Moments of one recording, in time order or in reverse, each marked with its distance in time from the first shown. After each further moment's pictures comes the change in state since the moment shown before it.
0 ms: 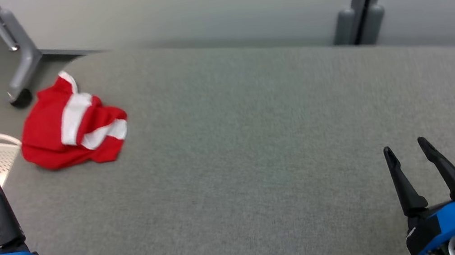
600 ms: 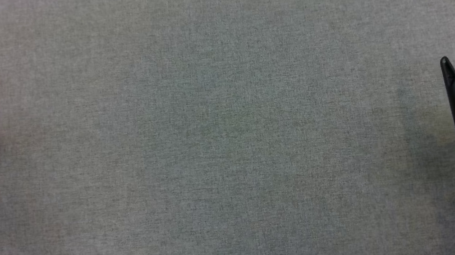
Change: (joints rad) left arm -0.621 0.131 0.037 0.508 -0.077 -0.090 -0.020; right arm -0.127 -0.123 -0.097 -0.289 -0.072 0.000 0.115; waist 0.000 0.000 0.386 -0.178
